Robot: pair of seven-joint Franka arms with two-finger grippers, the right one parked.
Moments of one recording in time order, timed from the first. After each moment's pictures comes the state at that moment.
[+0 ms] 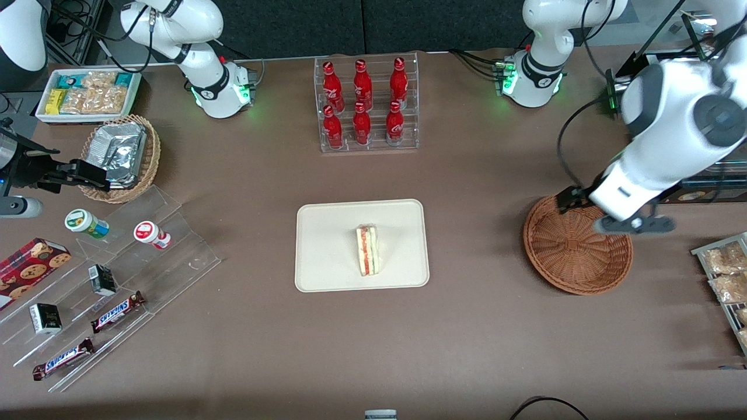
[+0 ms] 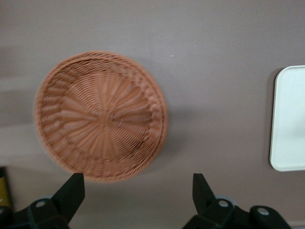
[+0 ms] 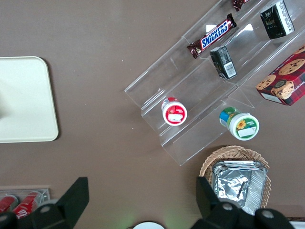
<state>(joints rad) 0.10 0.01 -0.22 -1.89 0.00 1.87 -0.10</state>
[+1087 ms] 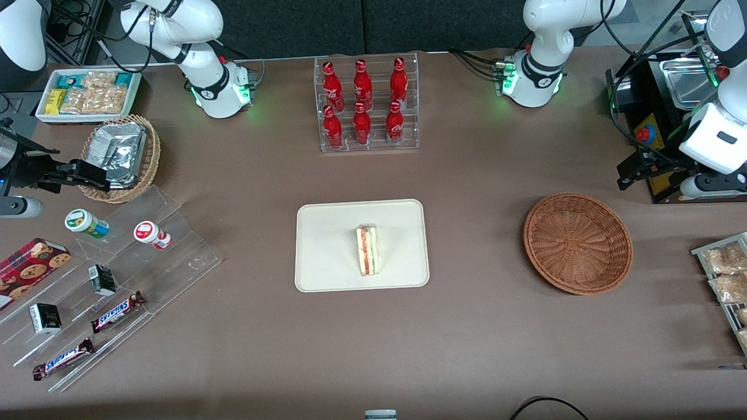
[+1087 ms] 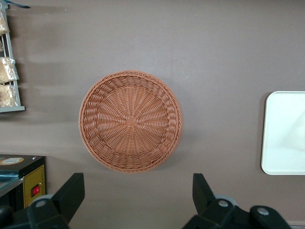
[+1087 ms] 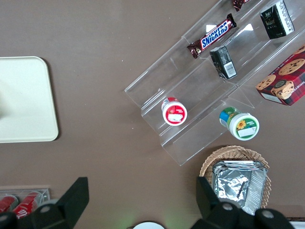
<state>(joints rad) 0.16 -0.05 -0.20 -1.71 0.00 1.72 -0.09</state>
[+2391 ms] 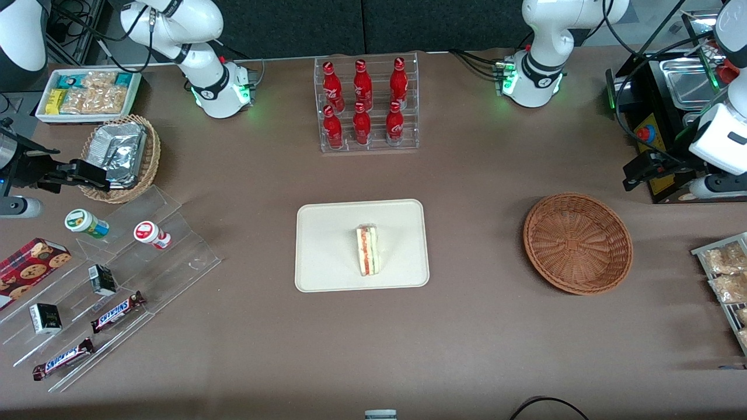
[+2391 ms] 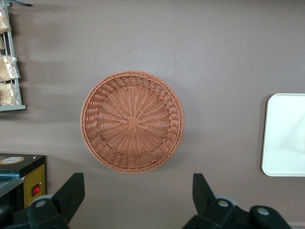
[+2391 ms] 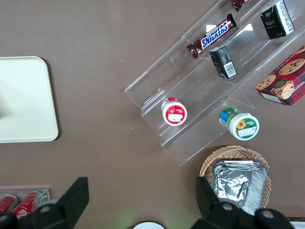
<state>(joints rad) -0.05 -0.04 0.02 -1.71 0.00 1.72 -0.09</state>
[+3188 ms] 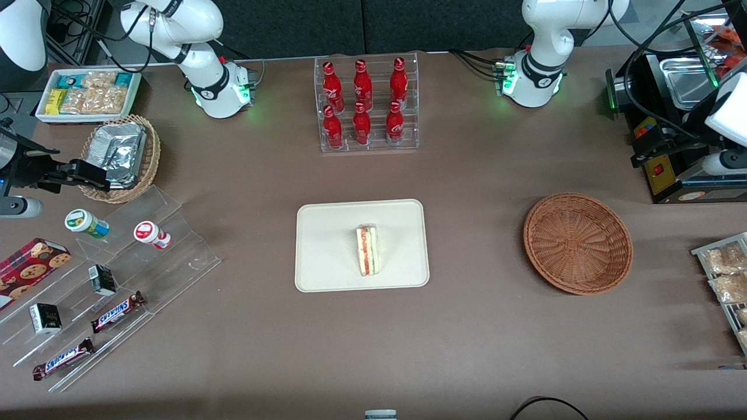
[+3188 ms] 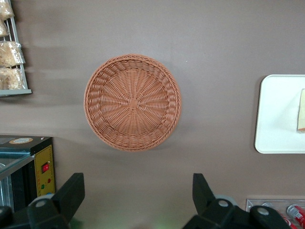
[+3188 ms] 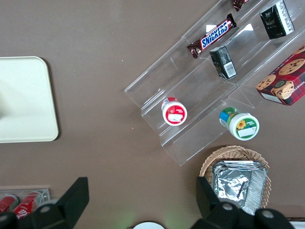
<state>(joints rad) -0.07 -0.04 0.02 -1.59 0.00 1.53 -0.08</state>
